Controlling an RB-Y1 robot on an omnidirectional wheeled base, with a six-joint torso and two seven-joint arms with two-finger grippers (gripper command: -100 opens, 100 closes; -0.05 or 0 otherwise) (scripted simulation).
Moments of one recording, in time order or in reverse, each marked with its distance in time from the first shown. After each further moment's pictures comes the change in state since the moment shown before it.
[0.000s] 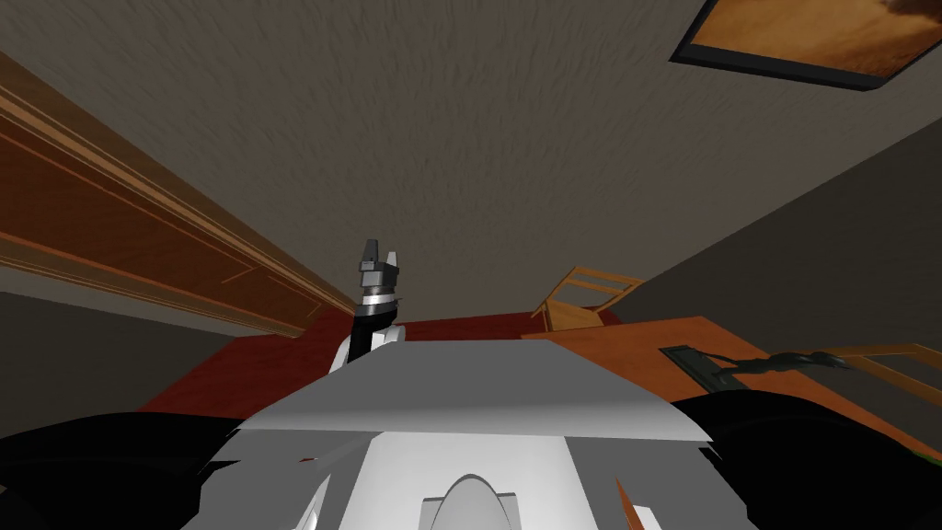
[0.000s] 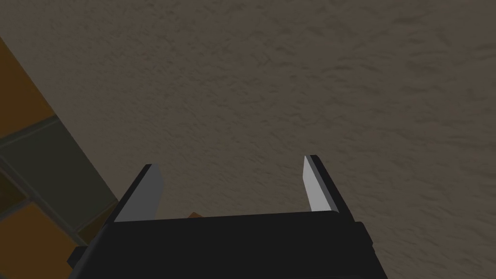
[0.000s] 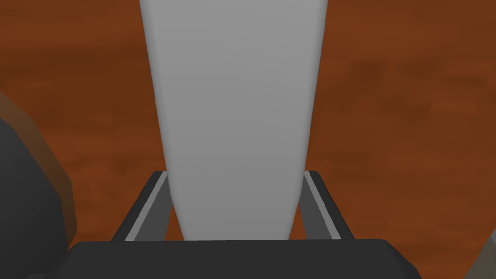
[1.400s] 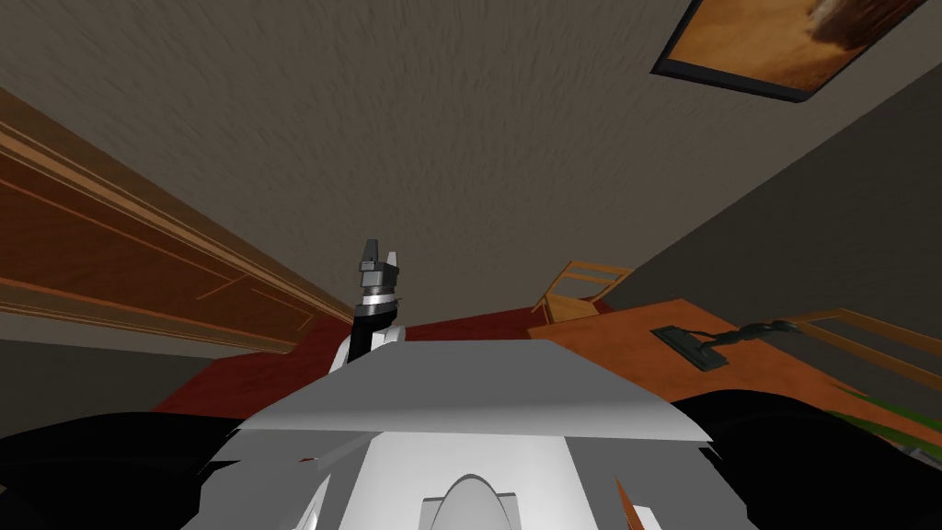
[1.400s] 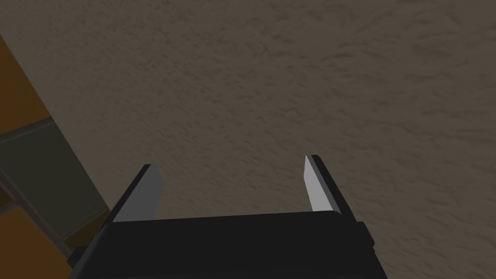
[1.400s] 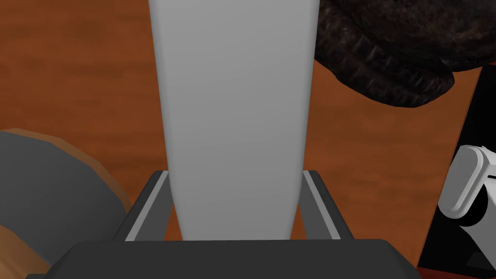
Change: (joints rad) left arm 0.000 0.000 0.000 0.000 0.000 0.000 0.000; right arm 0.074 -0.155 -0.005 0.058 0.030 -0.052 0.007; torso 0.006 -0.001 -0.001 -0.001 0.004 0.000
